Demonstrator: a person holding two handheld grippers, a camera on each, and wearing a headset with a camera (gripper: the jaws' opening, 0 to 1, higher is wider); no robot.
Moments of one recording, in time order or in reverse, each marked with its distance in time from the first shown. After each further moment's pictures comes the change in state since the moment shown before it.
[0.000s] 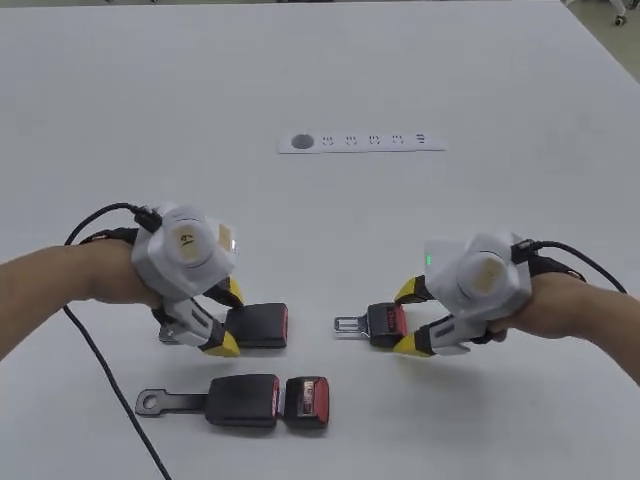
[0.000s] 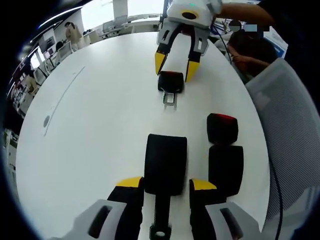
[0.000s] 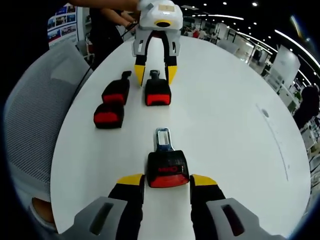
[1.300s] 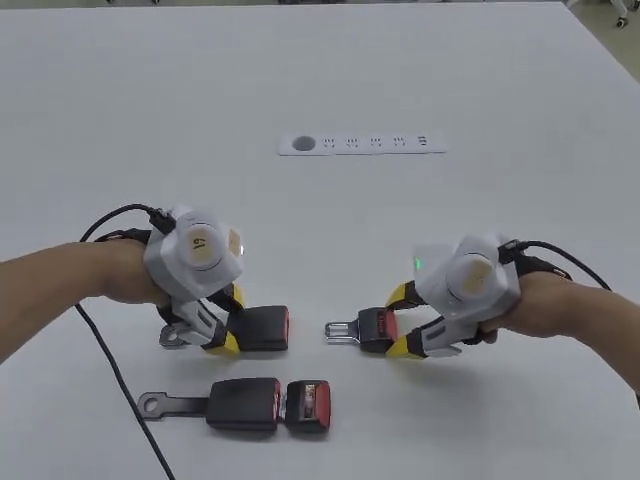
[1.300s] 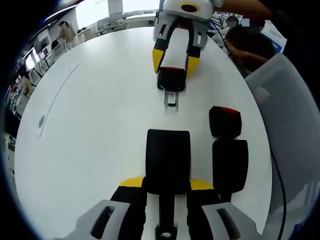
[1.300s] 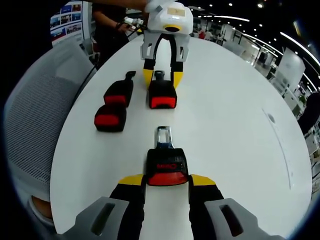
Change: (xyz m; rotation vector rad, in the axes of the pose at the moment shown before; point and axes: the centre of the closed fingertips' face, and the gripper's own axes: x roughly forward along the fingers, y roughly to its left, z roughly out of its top) left arm 0.007 0.003 -0.007 0.024 0.038 -0.029; right arm 0.012 0.001 0.009 -0.031 -0.008 0.039
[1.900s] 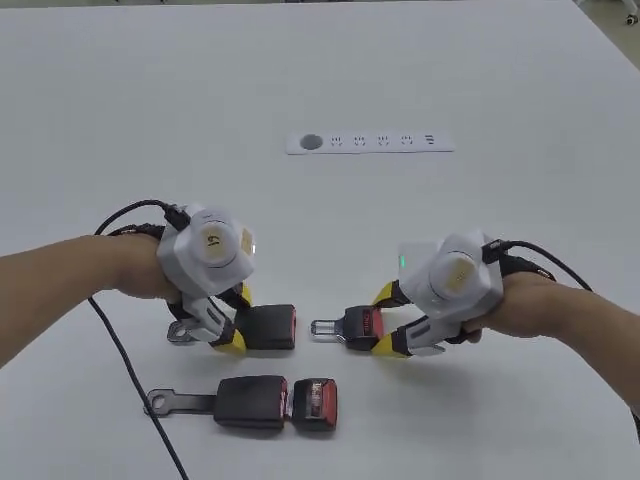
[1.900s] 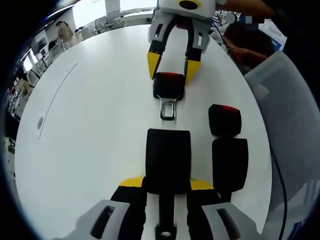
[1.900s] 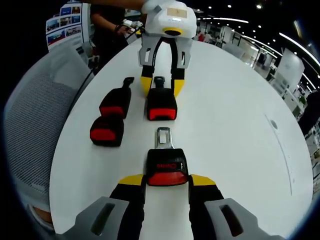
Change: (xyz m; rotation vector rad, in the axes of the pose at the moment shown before) left arm 0.000 -0.001 0.000 0.017 0.027 -0.006; right arm 0.014 0.002 0.021 0.004 -0.026 0.000
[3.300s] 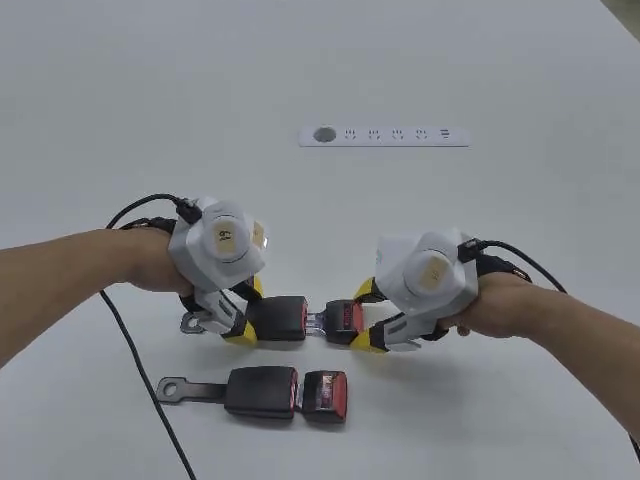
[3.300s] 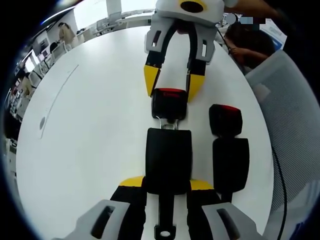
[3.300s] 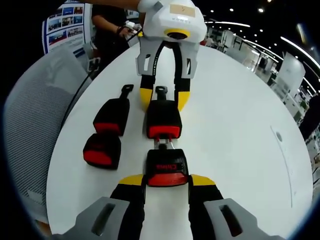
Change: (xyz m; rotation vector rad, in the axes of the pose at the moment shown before) left arm 0.001 -0.001 0.000 0.008 -0.010 0.020; right arm 0.021 0.005 0.029 -0.026 -0.031 0.001
